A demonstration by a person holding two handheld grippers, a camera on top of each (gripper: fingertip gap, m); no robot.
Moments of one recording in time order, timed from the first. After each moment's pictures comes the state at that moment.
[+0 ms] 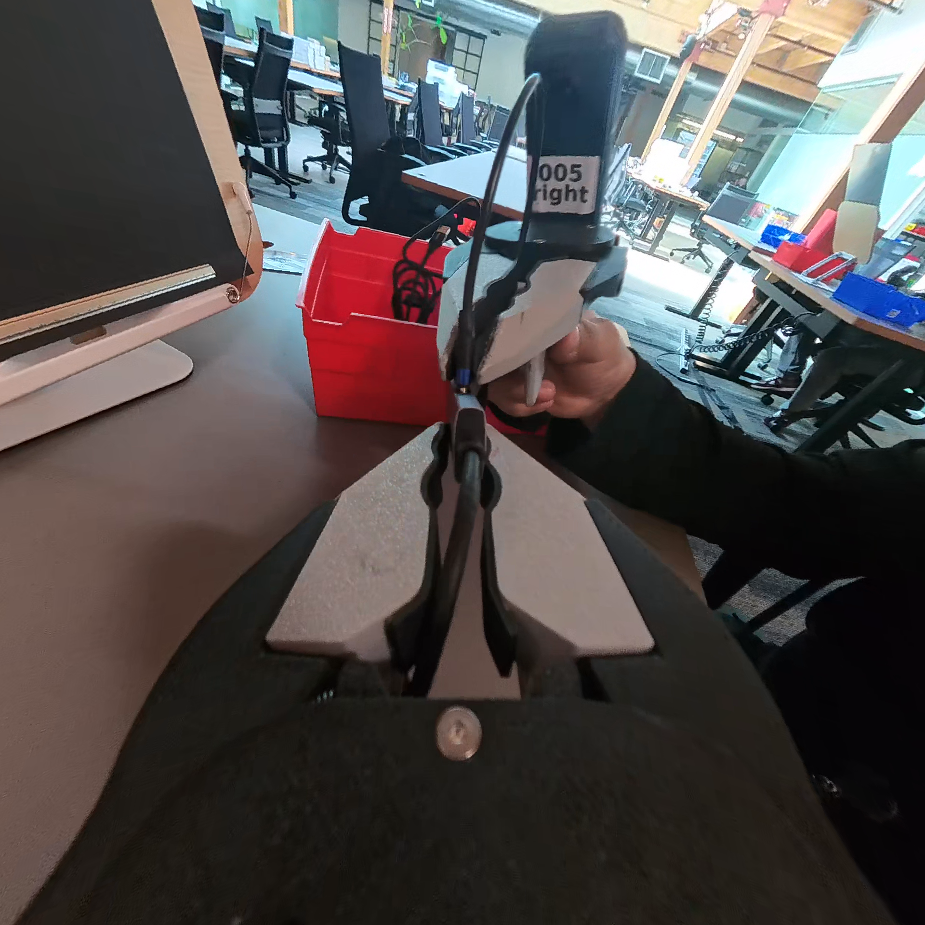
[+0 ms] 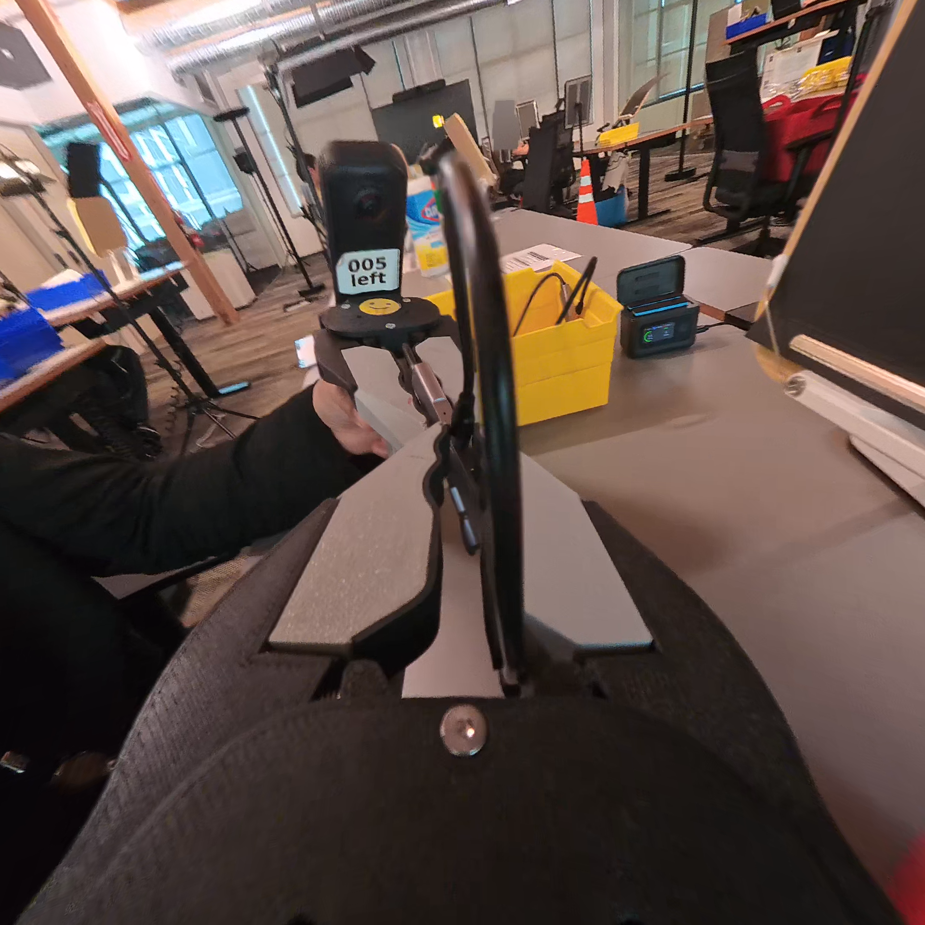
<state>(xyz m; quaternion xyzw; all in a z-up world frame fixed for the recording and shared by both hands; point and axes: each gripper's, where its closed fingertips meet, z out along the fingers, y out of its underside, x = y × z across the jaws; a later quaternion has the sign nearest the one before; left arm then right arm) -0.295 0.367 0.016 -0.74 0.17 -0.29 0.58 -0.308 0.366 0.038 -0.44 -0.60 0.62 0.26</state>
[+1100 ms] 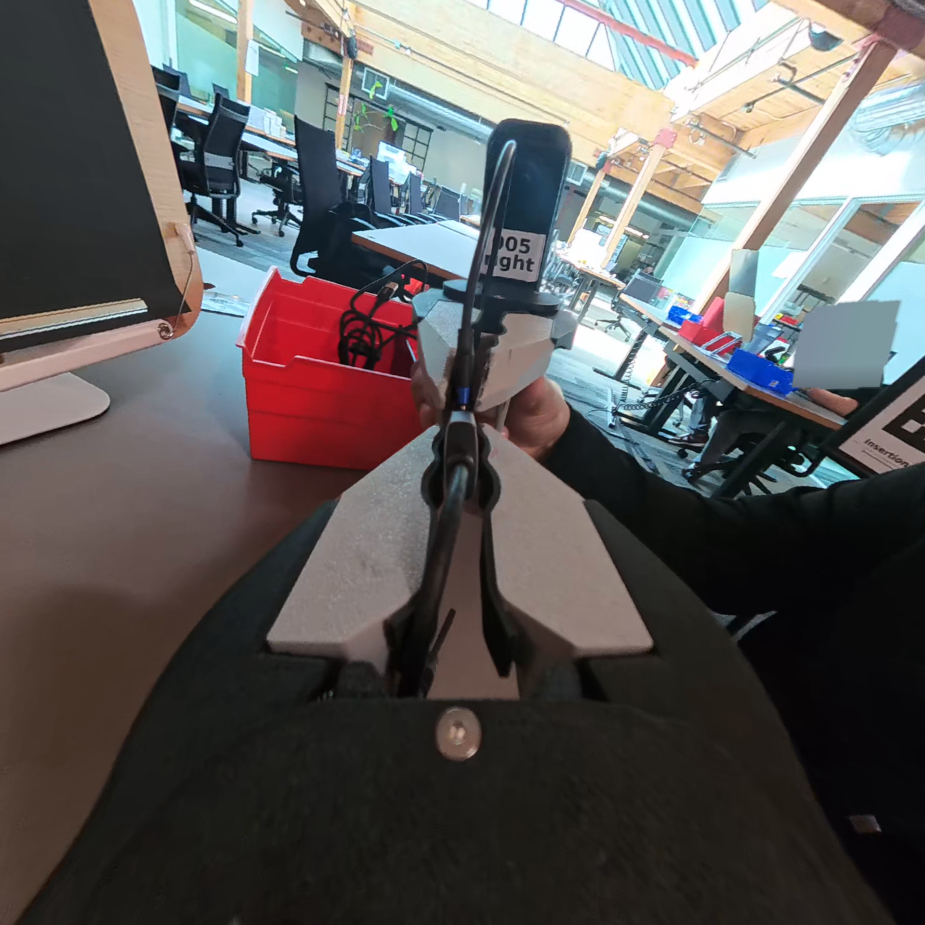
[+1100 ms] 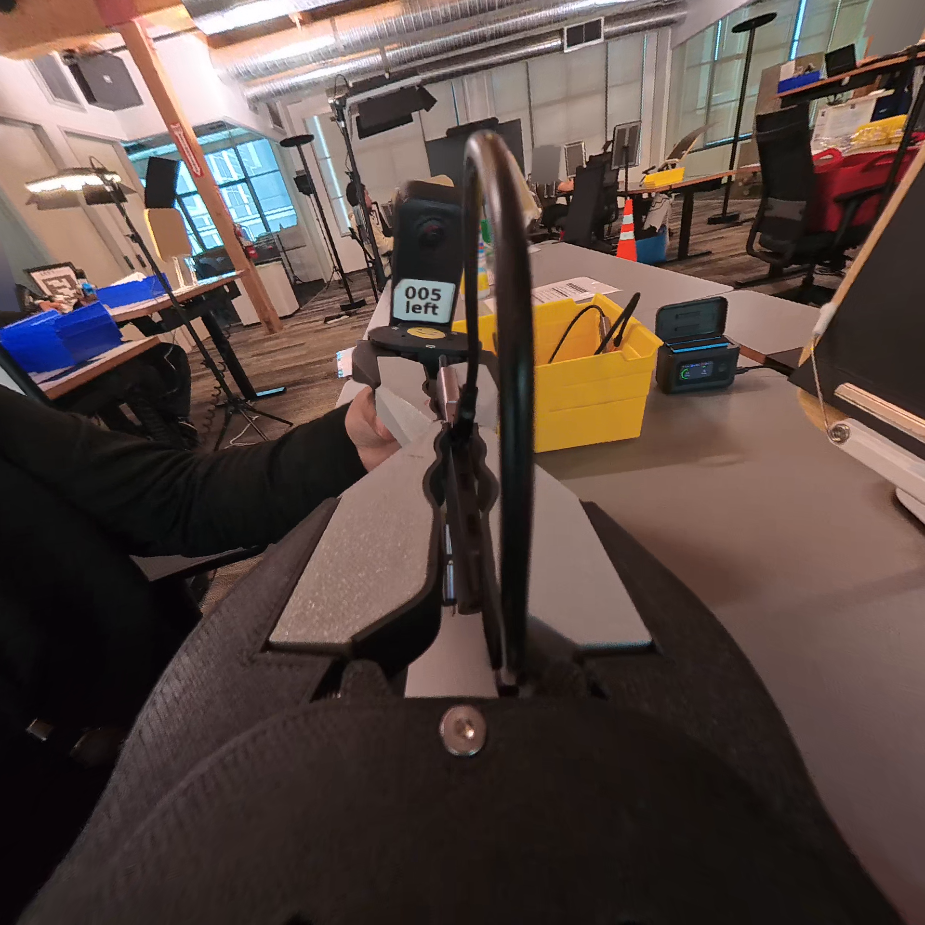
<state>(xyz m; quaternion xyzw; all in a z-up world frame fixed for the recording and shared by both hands) -0.277 0.363 0.035 -0.69 0.15 -0.37 0.60 -0.297 0.354 0.050 -0.39 -0.60 0.65 0.26</state>
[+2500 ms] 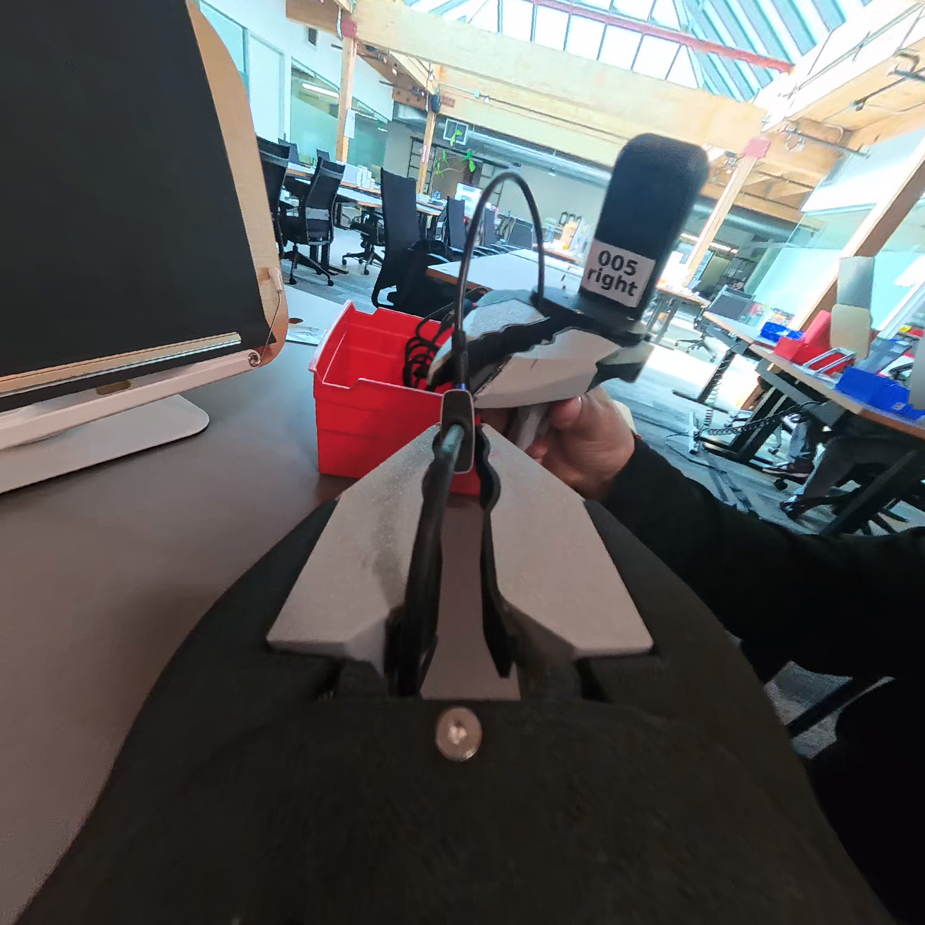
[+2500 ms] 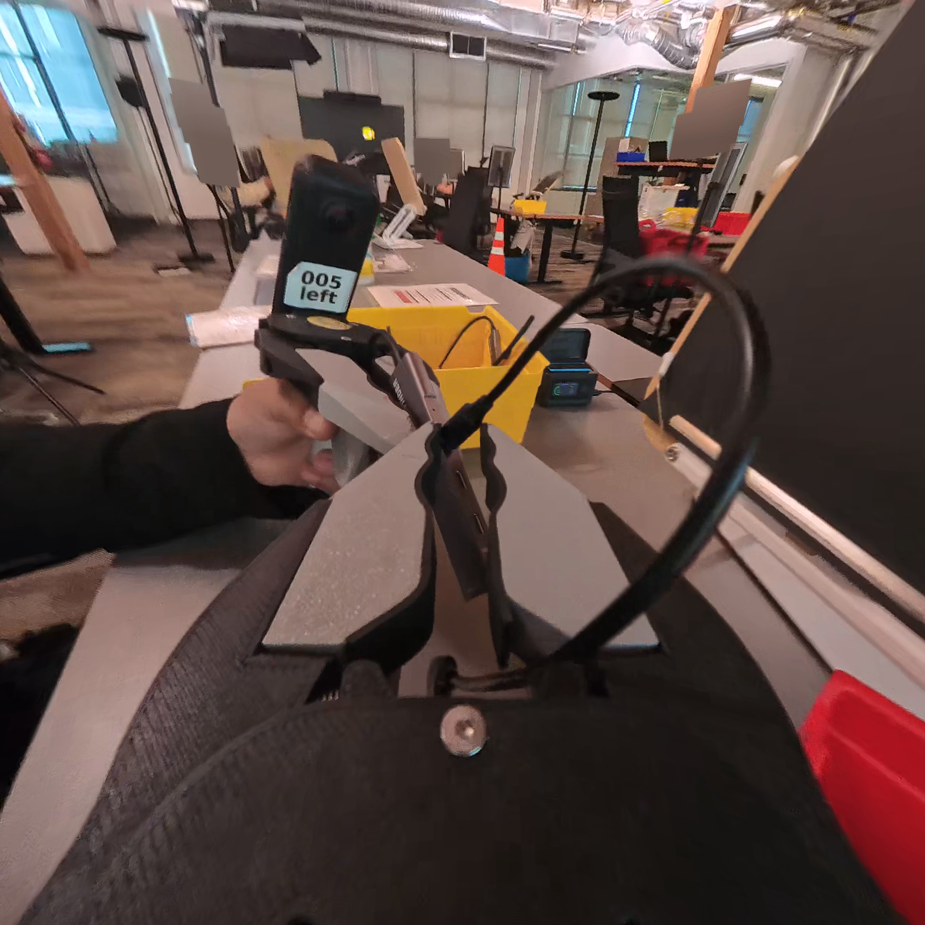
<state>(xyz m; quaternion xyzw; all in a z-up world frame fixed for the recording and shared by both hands) -0.290 0.375 0.036 -0.70 0.12 -0.30 0.64 -0.305 0.371 0.054 -0.40 -0.61 0.55 0.41</state>
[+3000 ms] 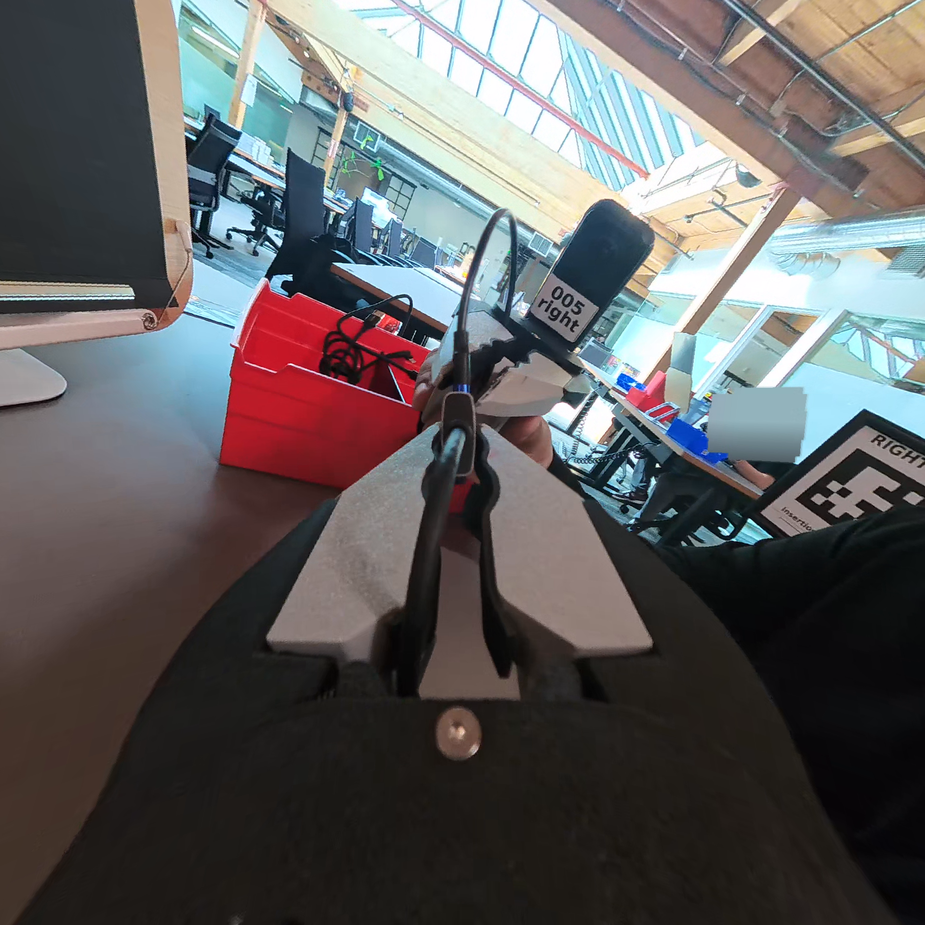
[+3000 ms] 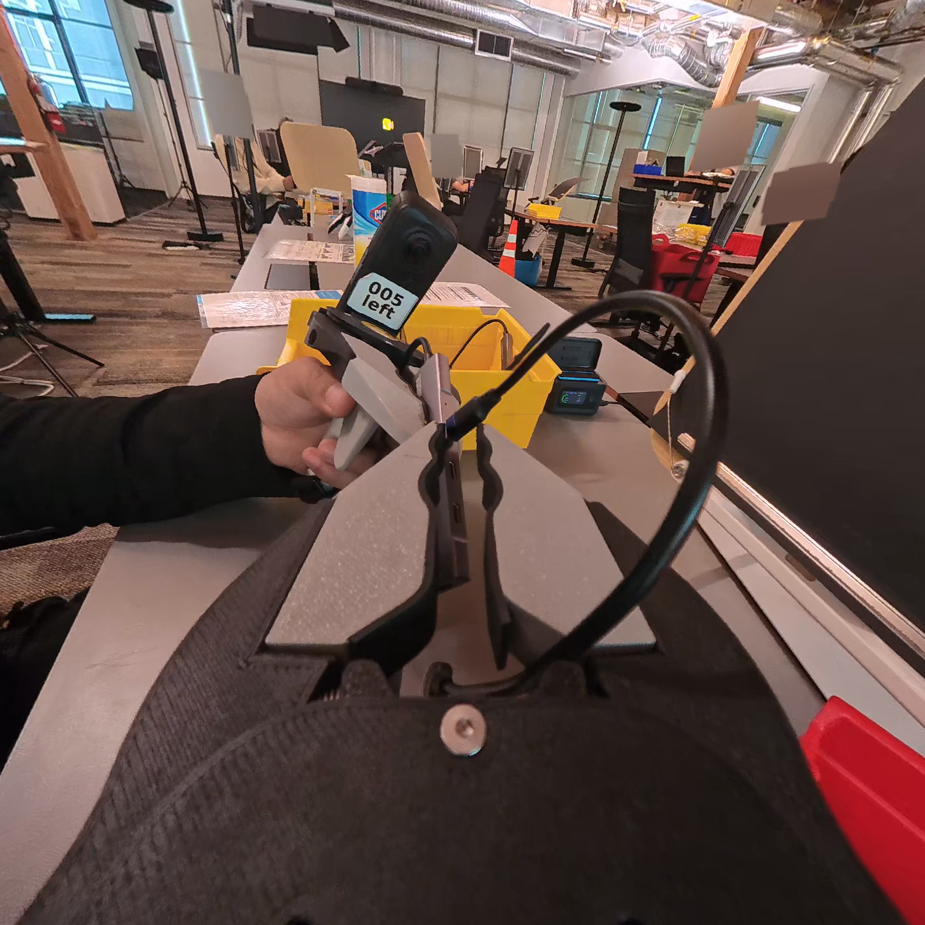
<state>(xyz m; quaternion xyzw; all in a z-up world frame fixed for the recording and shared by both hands) -0.286 0.365 0.042 -0.66 0.10 -0.44 0.60 -0.301 0.362 0.056 -0.37 -0.63 0.55 0.41</state>
